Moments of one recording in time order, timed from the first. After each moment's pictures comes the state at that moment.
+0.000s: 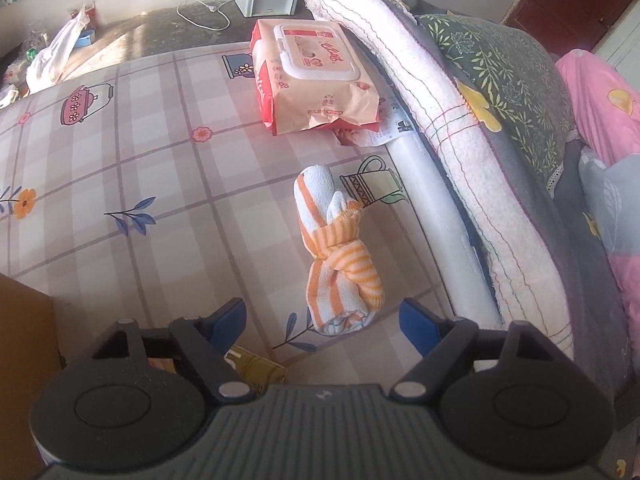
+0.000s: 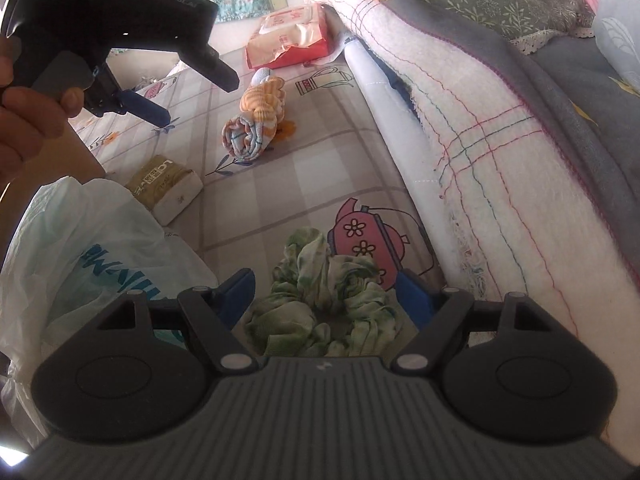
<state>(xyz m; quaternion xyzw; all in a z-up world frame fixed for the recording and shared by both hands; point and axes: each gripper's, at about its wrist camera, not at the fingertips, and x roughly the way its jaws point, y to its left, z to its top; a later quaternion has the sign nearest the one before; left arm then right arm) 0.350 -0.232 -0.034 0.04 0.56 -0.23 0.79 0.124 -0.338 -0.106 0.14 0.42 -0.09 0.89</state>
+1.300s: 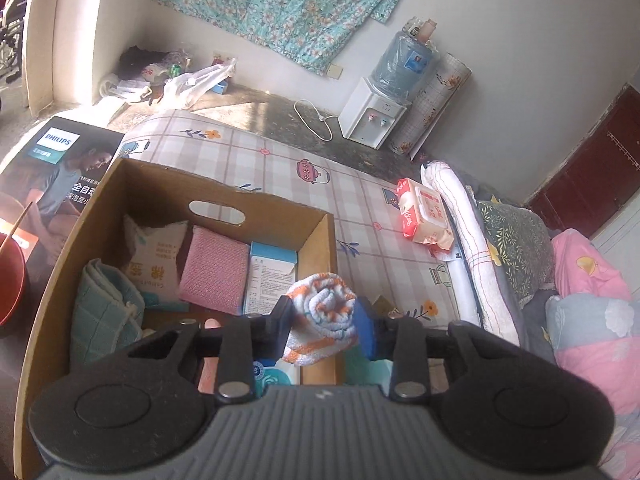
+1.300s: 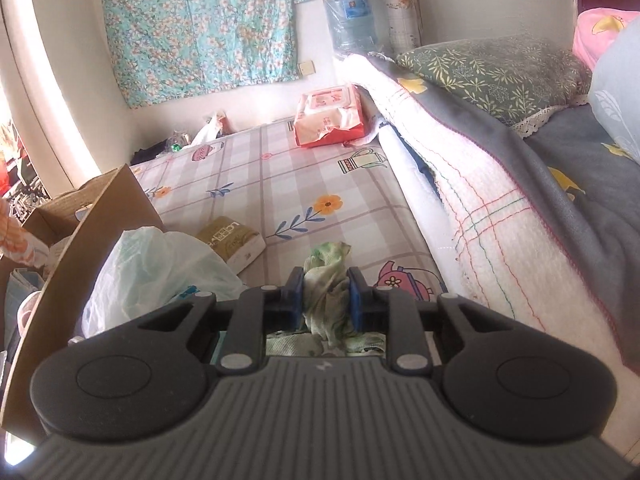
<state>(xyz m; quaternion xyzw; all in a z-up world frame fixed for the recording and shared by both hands) 0.178 0.094 0.120 -0.17 0.43 -0.13 0.88 0.077 -0.306 -0.037 0.13 0.32 -0.06 0.94</state>
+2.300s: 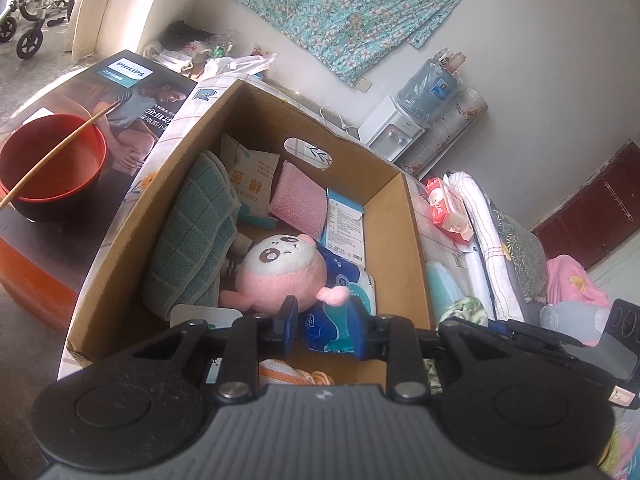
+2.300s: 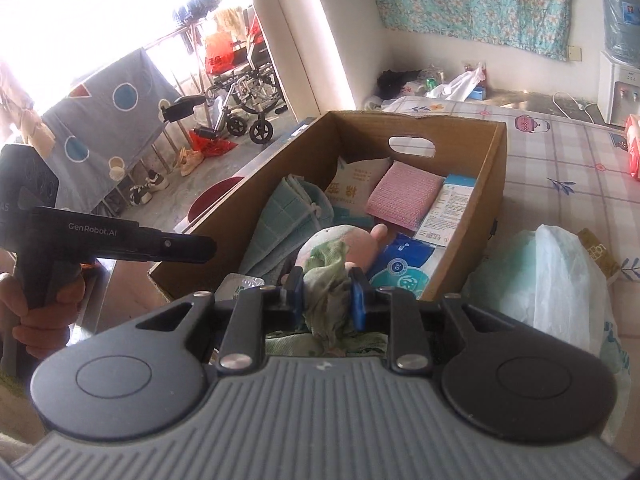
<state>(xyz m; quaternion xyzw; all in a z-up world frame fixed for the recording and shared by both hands) 0.072 0.196 0.047 -0.24 0.41 -0.12 0.87 0.092 -0.049 0.044 0.03 0.38 0.30 0.87</state>
